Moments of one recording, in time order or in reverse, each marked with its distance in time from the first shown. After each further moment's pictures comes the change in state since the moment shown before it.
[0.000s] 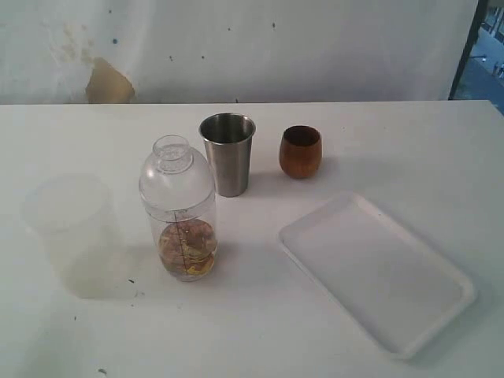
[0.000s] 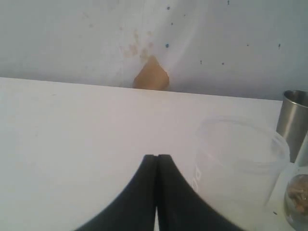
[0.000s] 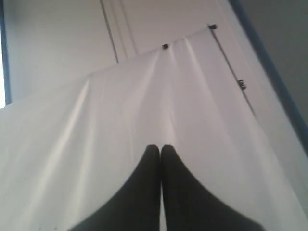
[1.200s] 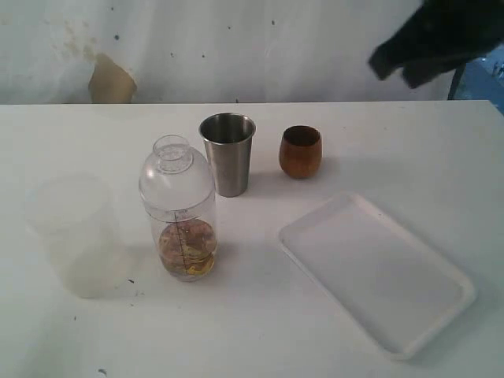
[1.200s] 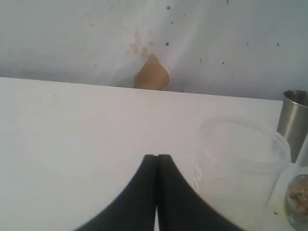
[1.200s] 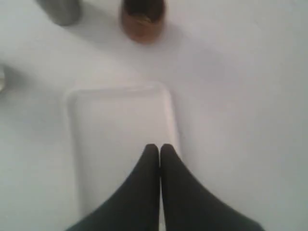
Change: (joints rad) left arm 0.002 0.000 0.000 0.000 0.000 0.000; right arm 0.481 1.364 -1.265 0.185 1.638 -0.810
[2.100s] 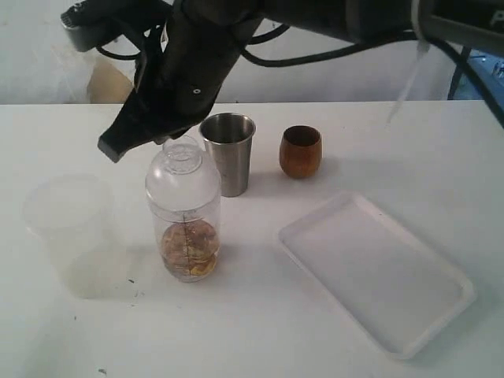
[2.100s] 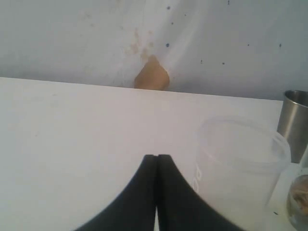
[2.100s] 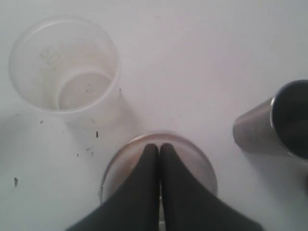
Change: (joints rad) left arm 0.000 0.000 0.000 0.000 0.000 0.000; right arm 0.419 0.379 -0.230 0.092 -0.250 -0.015
